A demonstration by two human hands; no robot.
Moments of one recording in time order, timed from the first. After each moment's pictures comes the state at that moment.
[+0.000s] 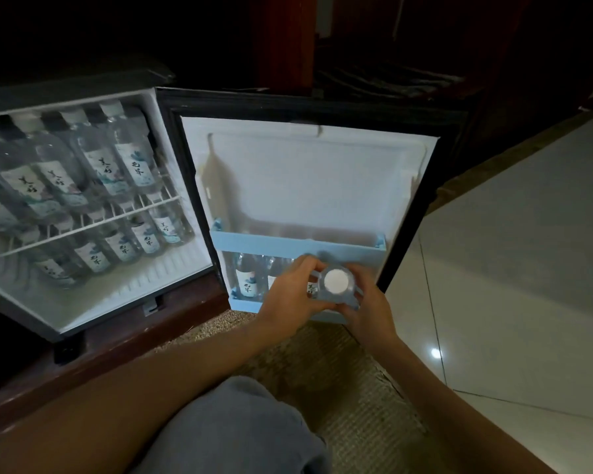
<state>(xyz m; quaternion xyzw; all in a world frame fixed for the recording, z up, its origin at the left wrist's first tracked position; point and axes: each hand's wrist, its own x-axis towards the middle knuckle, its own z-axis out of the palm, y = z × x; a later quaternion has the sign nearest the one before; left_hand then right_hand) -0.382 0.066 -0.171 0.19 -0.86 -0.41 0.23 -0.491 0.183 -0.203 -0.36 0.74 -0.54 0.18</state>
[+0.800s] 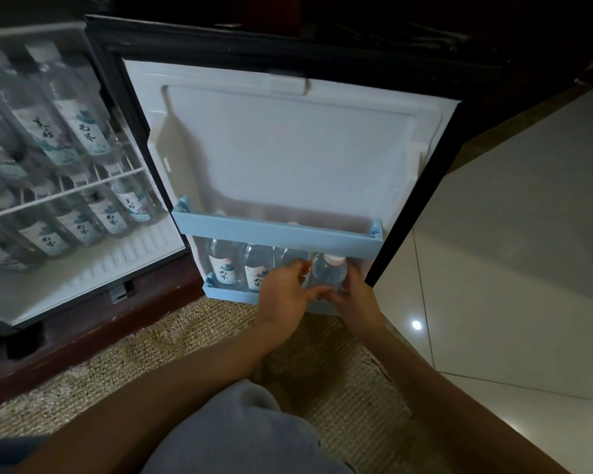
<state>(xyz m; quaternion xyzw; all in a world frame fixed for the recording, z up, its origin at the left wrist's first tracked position) -0.413 0.069 -0.228 0.34 -0.84 -0.37 0.23 -0.517 0.166 -0.253 -0.31 0.76 -0.52 0.25</state>
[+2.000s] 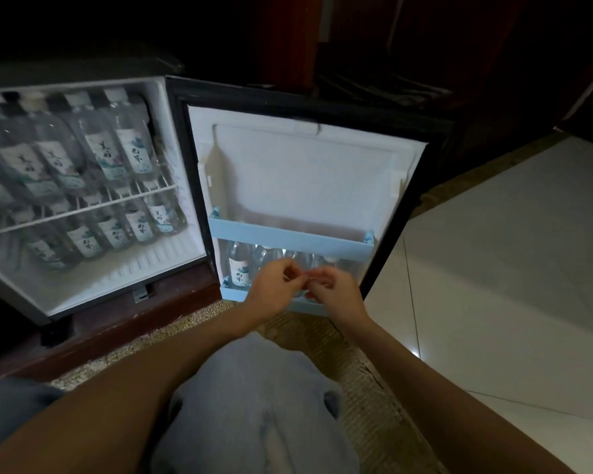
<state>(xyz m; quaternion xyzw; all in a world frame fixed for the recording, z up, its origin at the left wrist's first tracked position) -0.375 0.057 -0.175 0.32 -0.82 -0.45 0.18 -0.467 0.163 -0.174 -0.32 0.75 -0.51 0.27</state>
